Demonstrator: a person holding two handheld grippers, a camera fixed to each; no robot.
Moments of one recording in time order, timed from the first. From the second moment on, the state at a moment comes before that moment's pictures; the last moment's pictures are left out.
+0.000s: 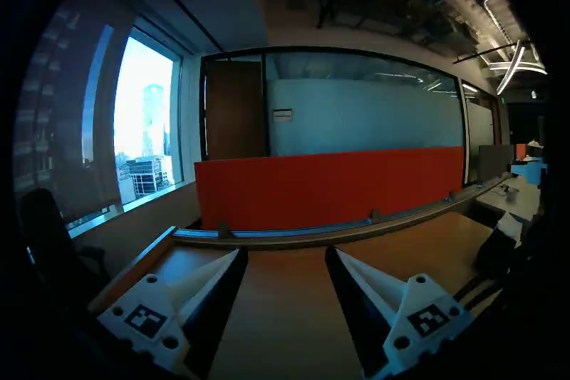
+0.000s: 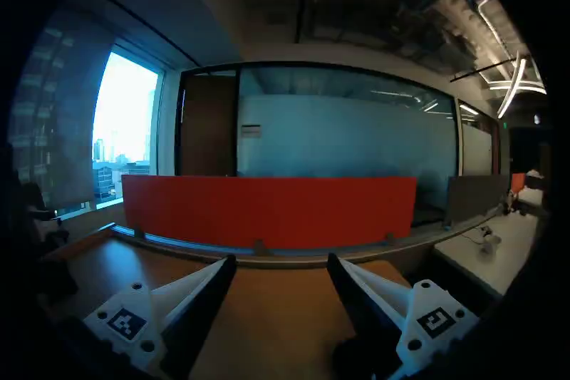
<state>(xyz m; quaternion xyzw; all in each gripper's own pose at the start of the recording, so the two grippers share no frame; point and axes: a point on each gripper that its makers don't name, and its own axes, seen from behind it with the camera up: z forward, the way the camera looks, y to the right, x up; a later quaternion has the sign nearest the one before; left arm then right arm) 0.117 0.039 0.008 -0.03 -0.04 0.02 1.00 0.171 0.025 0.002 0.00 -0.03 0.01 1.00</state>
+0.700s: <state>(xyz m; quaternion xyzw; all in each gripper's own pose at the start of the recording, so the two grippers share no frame) 0.092 0.038 0.007 -0.03 -0.01 0.04 1.00 0.186 0.006 -0.009 -0.02 -0.02 0.05 1.00</state>
